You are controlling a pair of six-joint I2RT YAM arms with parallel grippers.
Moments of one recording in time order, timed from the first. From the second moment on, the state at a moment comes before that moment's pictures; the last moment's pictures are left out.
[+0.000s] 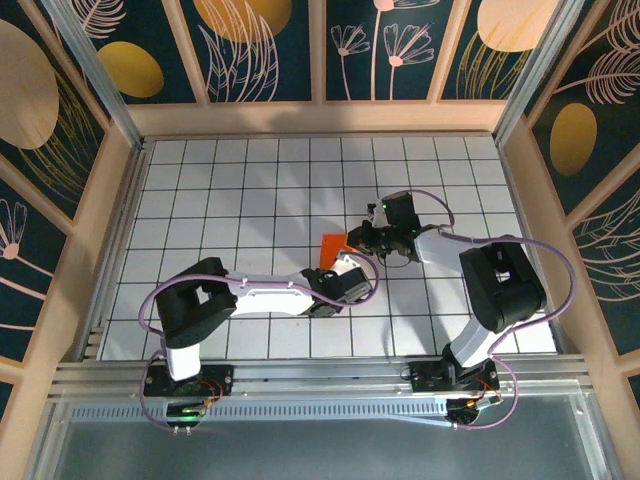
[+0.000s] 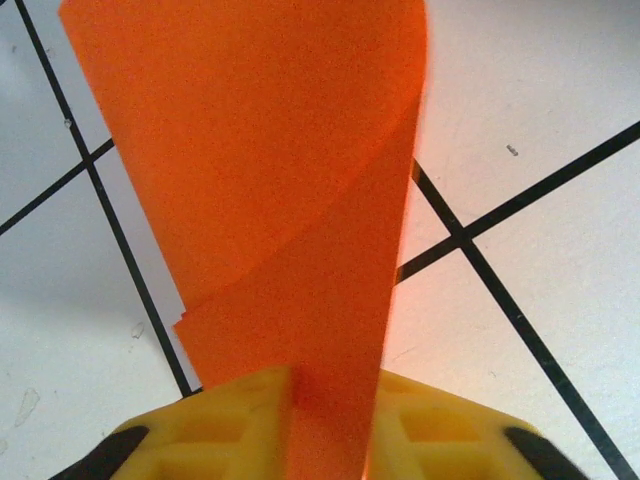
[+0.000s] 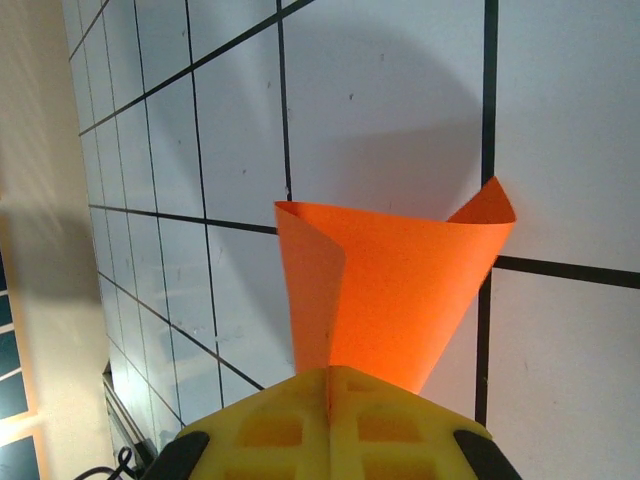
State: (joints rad) left arm -1.18 1.86 1.10 -0.43 -0.53 -0.50; right arm 0.43 1.65 0.81 0.01 -0.59 0.76
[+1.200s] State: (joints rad) left arm -1.05 1.84 1.10 -0.32 -0.17 -0.51; right arm 0.24 1.38 0.75 -0.16 -0.32 0.60
